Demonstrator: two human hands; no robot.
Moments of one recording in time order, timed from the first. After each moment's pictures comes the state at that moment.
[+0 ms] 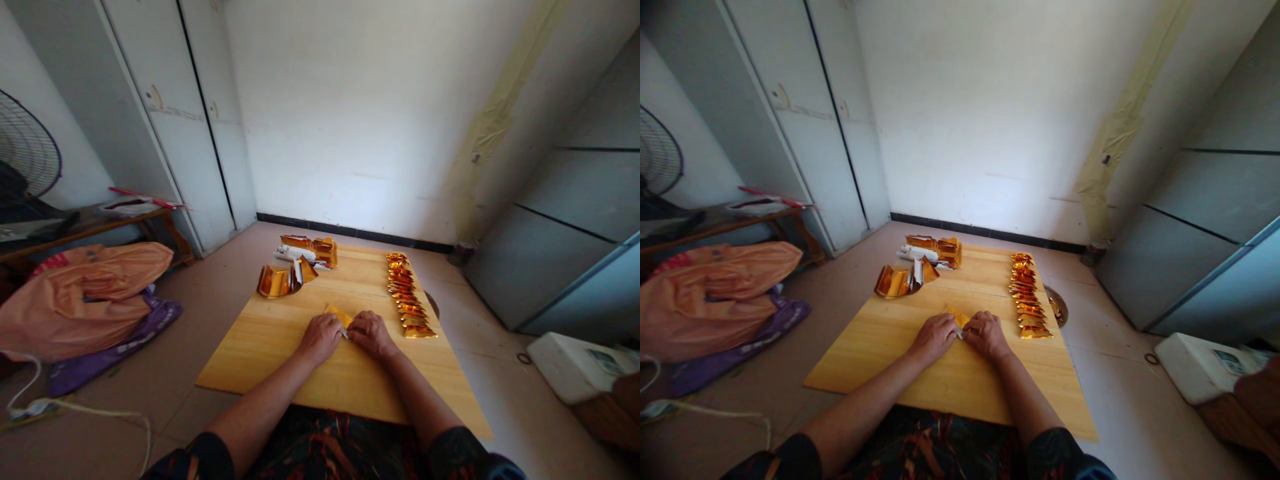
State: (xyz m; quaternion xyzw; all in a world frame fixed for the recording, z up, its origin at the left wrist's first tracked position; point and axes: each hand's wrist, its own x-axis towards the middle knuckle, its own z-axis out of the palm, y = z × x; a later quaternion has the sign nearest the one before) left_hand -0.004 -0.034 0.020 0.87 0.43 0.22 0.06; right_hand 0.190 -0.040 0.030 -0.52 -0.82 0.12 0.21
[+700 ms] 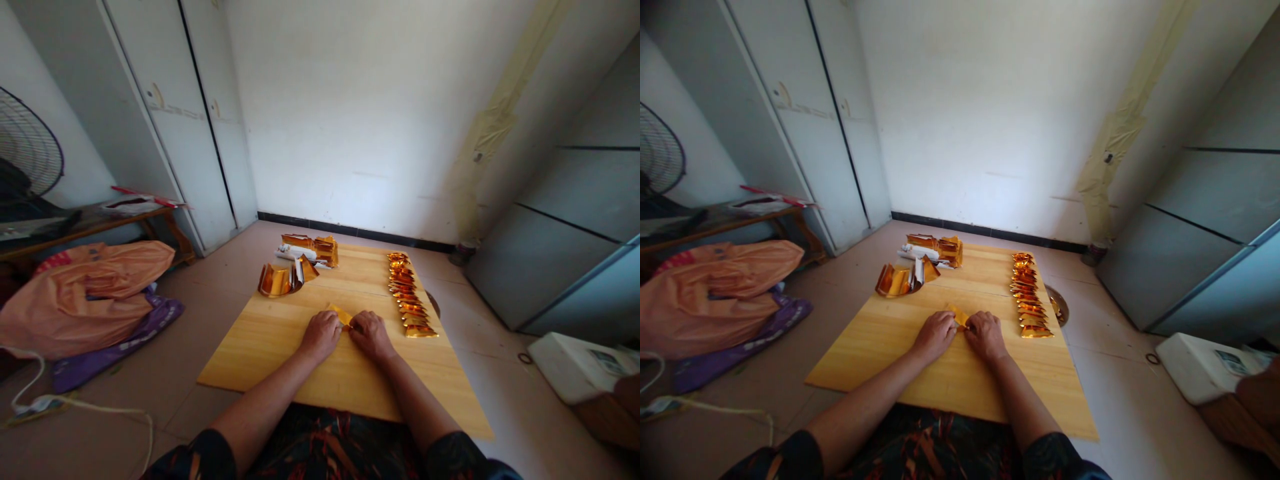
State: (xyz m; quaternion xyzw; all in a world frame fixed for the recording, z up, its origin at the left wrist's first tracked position) left_hand 0.000 -0.031 0.016 0.84 0.48 0.24 0.07; right_hand 0.173 -0.048 0.034 -0.57 -0.78 0.09 0.22
